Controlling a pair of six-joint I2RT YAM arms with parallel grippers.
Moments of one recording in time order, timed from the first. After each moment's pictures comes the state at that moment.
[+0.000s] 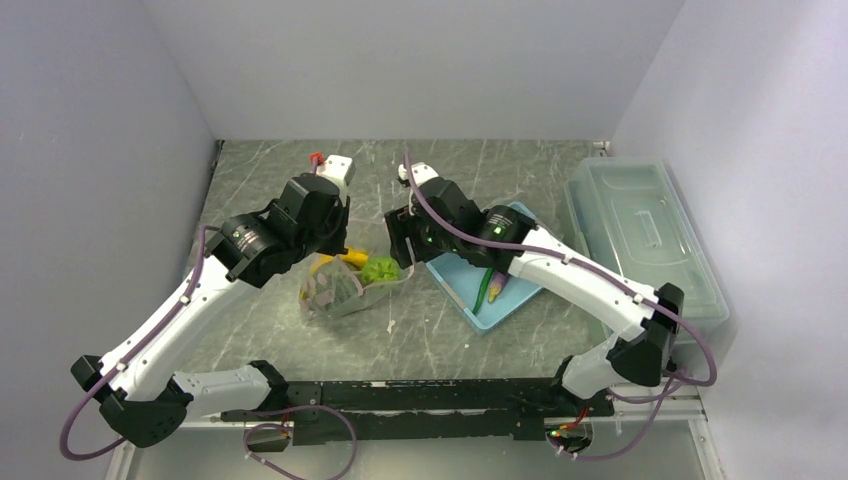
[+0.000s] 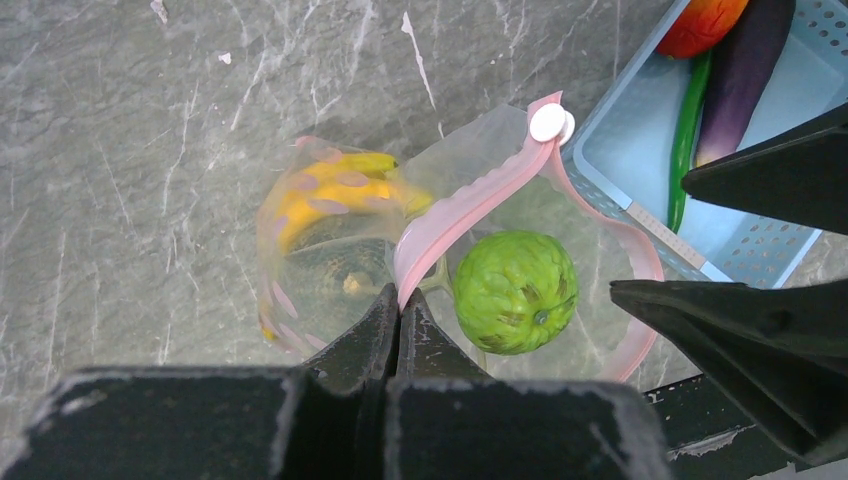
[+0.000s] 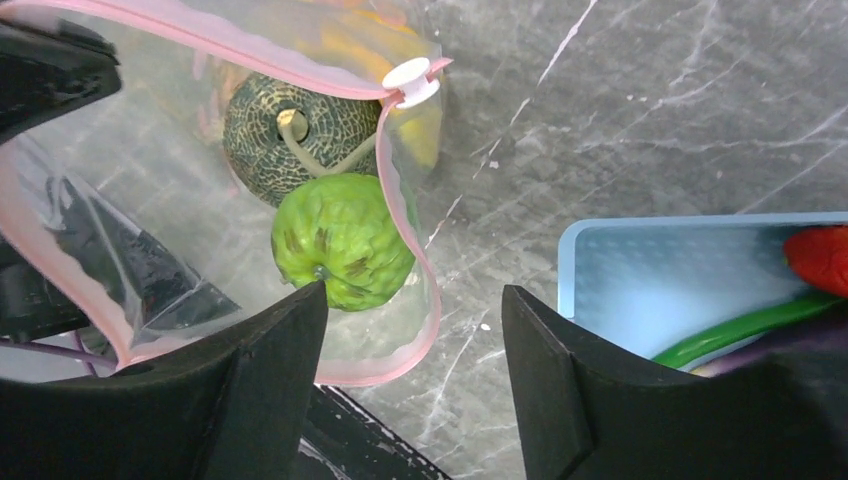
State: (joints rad) left arm -0.73 1.14 1.42 -0.98 -0.31 -0.36; right arm 0.98 1.47 1.52 -0.74 0.15 0.40
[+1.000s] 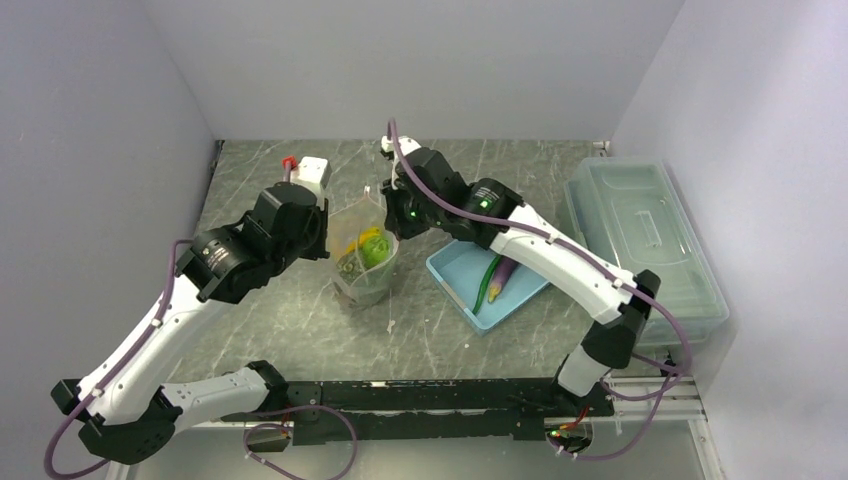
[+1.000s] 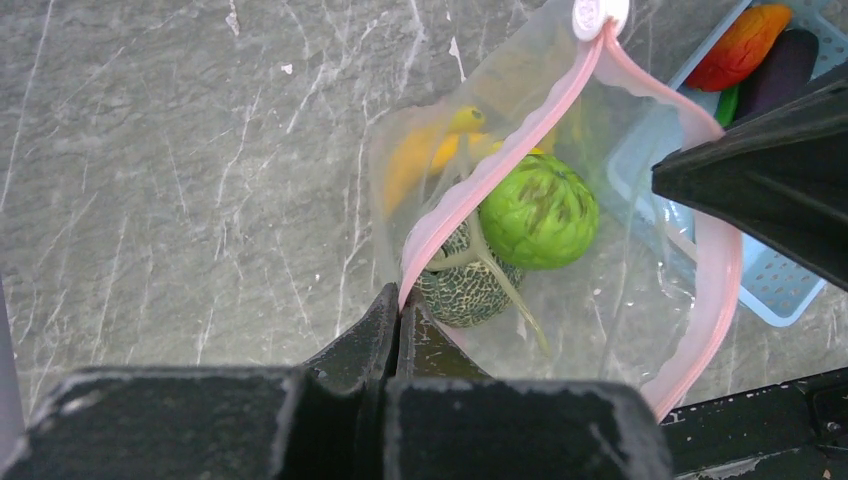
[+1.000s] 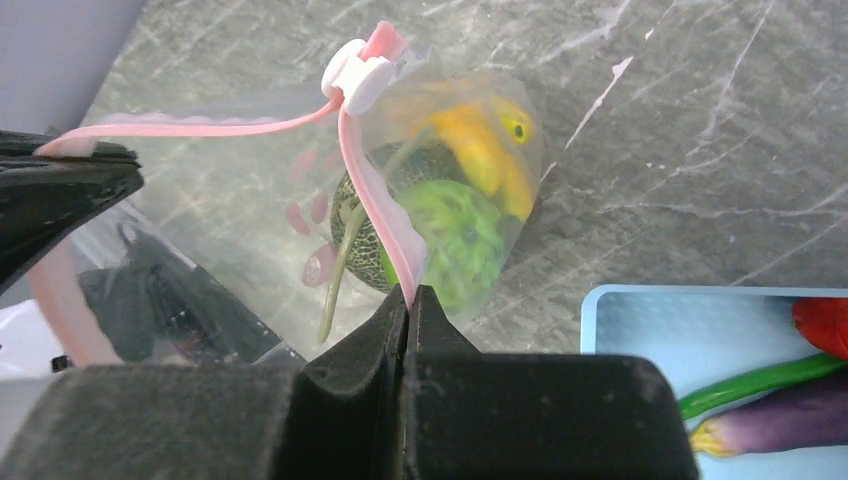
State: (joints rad) left arm -0.73 1.05 1.42 -1.02 -0.39 -0.36; right arm 0.96 1.62 1.80 -0.82 0.10 0.40
